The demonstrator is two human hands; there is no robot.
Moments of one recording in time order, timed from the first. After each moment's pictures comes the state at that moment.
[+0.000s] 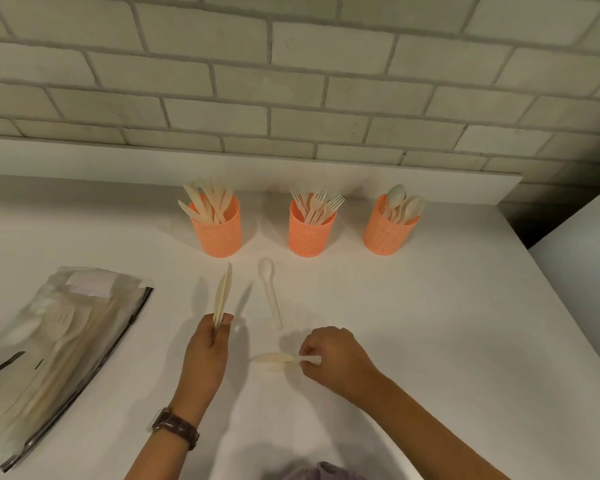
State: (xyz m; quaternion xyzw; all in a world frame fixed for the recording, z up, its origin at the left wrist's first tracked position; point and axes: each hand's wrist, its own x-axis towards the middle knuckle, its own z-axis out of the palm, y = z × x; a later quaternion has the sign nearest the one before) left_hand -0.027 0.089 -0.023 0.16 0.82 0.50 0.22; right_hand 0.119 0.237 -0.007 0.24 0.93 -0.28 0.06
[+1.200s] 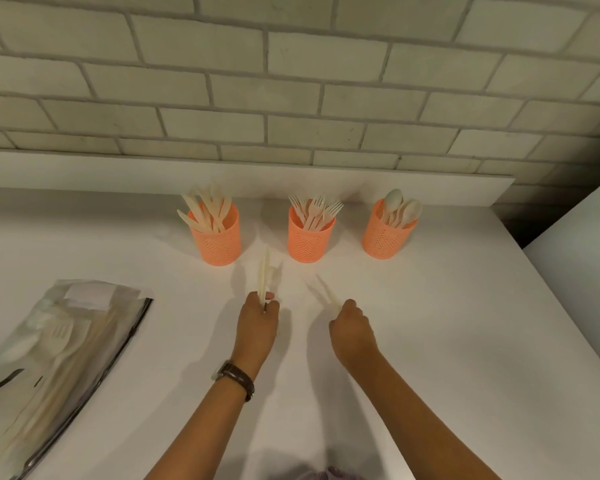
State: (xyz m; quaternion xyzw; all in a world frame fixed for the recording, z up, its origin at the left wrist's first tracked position) left_hand -0.026 0.167 -0.014 0.17 0.79 0.52 0.28; right_hand 0.086 0.274 -0.042 0.53 0.83 -0.16 -0.01
